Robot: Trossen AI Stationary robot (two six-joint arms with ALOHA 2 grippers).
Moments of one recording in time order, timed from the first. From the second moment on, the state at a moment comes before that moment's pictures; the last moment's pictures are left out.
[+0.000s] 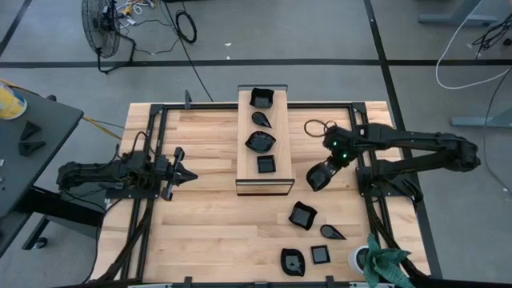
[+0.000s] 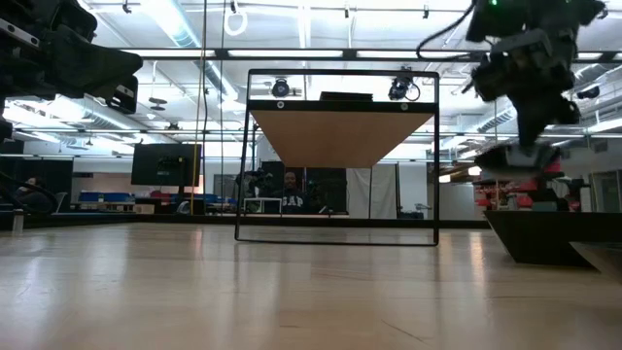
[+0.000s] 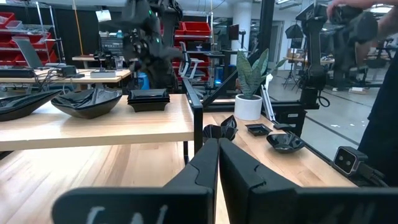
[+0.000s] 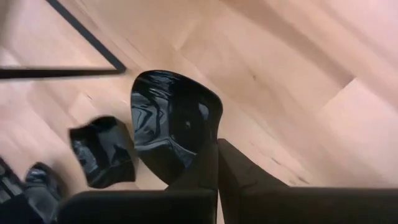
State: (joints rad) left arm 0.00 0.01 0.01 0.08 0.14 -0.04; right arm -0.24 1.00 0.80 -1.03 -0.19 0.67
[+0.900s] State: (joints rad) left arm 0.00 0.01 0.01 0.08 0.14 -0.04; right arm -0.29 1.09 1.07 -0.58 -0.10 1.13
